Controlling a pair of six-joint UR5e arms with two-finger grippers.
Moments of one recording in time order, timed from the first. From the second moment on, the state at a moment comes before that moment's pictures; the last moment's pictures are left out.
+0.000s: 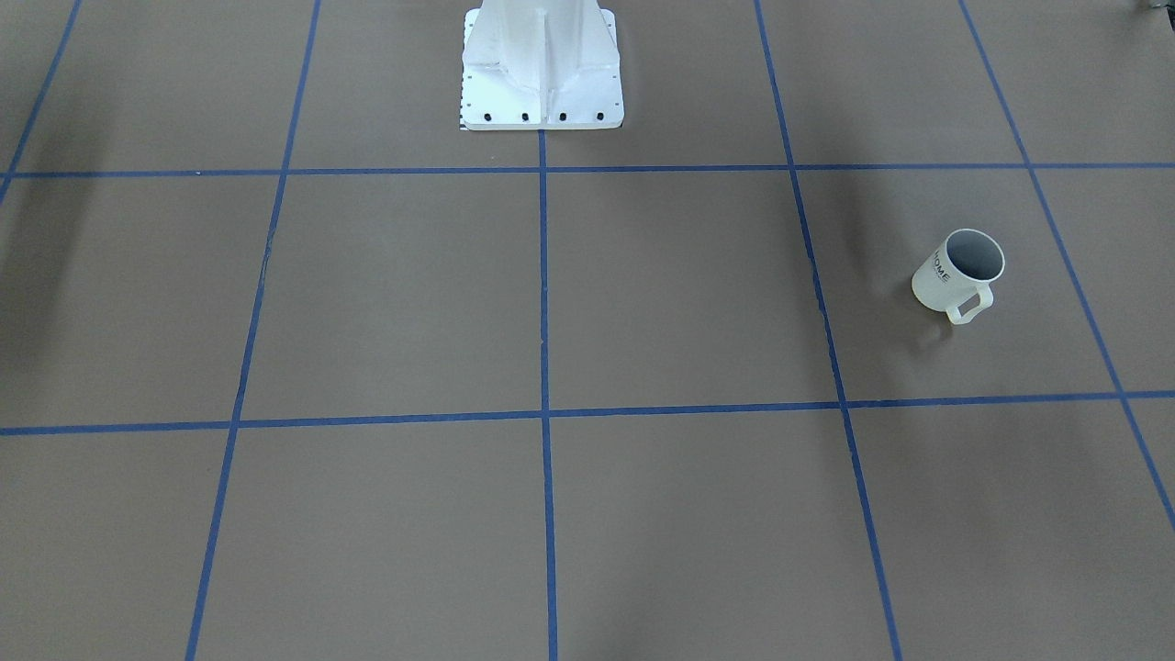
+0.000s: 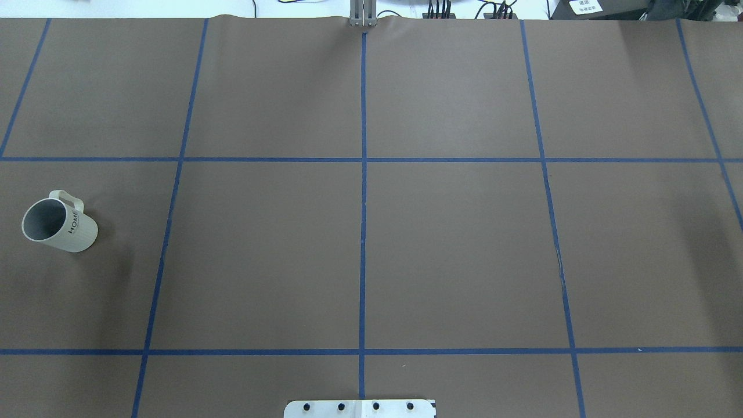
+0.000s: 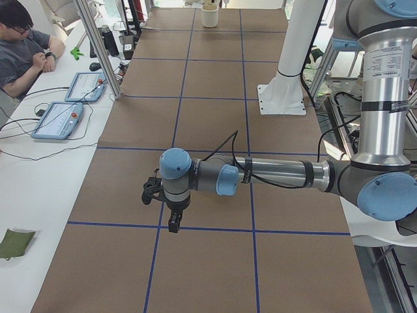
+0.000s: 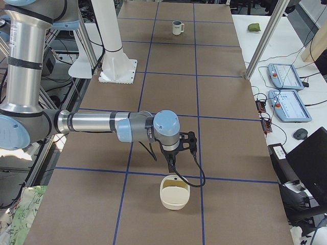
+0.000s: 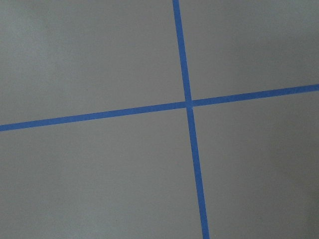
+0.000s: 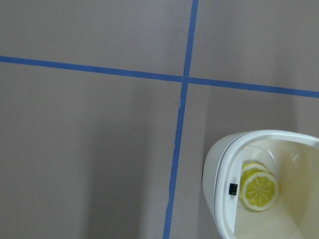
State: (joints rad) left arm -1.55 -1.52 -1.66 -1.66 -2.29 0.02; right arm 1.60 -1.76 1.82 -1.53 2.38 -0.05
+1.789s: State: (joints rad) left arm -1.54 -1.52 -1.65 -1.66 -2.29 -0.02; right arm 1.59 -1.77 1.82 -1.57 2.34 -0.04
